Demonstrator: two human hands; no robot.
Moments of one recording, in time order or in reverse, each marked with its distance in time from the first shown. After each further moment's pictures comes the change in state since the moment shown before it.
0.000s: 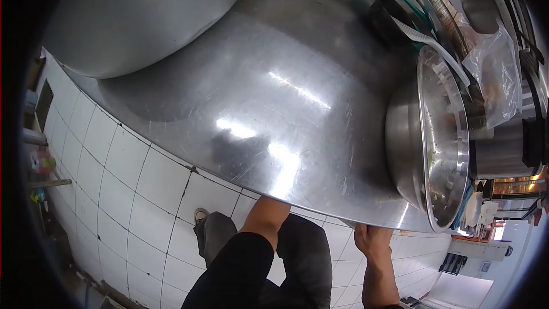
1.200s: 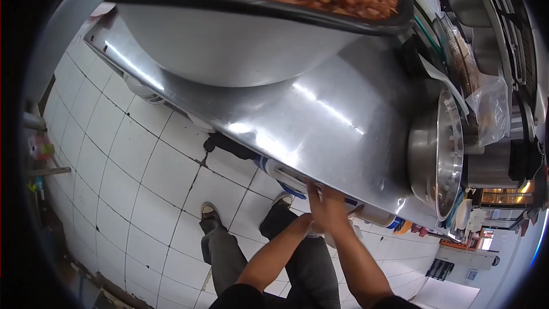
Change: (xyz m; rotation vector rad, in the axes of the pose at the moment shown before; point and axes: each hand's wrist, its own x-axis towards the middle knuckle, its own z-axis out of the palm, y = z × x) left_hand -0.186 0.051 0.105 -1.382 -0.326 -0.036; right_hand 0.064 -0.121 0.067 0.367 -0.294 0.218
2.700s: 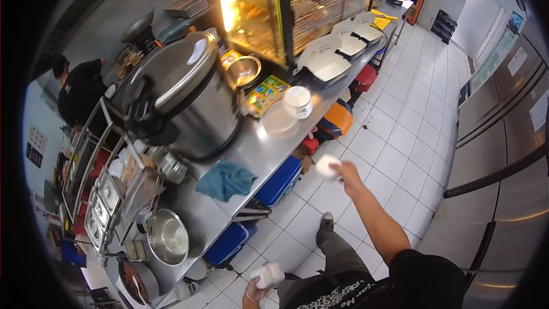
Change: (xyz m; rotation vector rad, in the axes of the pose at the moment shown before) left_hand -0.260 0.180 0.168 -0.233 -0.432 -0.488; right_hand -0.466 0.405 -0.321 1.434 1.177 0.864
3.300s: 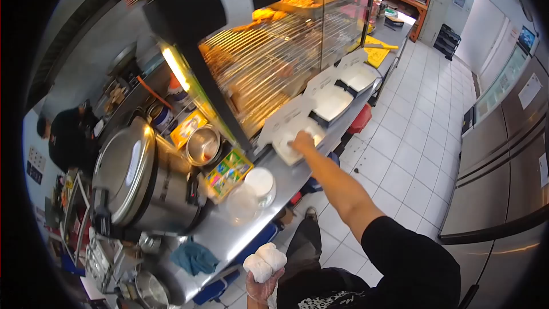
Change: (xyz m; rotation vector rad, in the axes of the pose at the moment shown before) left_hand 0.302 0.078 0.349 -0.267 -0.223 0.317; right_hand 0.414 -0.252 0.054 -1.117 -0.019 -0.259
